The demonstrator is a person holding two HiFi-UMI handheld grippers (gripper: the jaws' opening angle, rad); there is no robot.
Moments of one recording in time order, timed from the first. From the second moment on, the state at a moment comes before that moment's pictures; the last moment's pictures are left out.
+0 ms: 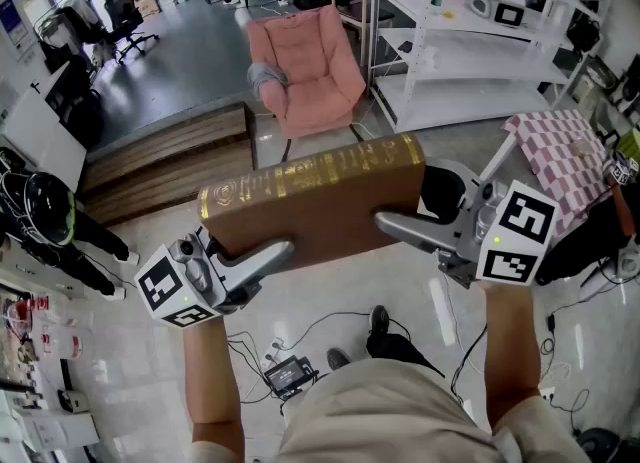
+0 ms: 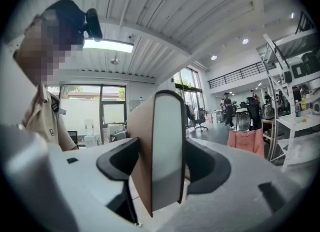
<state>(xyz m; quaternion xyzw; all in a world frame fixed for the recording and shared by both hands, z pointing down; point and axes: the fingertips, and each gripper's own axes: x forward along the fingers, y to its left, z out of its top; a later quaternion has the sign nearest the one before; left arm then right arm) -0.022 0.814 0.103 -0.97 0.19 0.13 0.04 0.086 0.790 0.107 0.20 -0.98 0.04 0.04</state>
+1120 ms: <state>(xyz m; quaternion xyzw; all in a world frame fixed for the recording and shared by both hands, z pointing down) 0.004 0.661 0.121 -0.97 0.22 0.12 -0.01 0.110 0.630 0.127 0.17 -0.98 0.08 0.02</state>
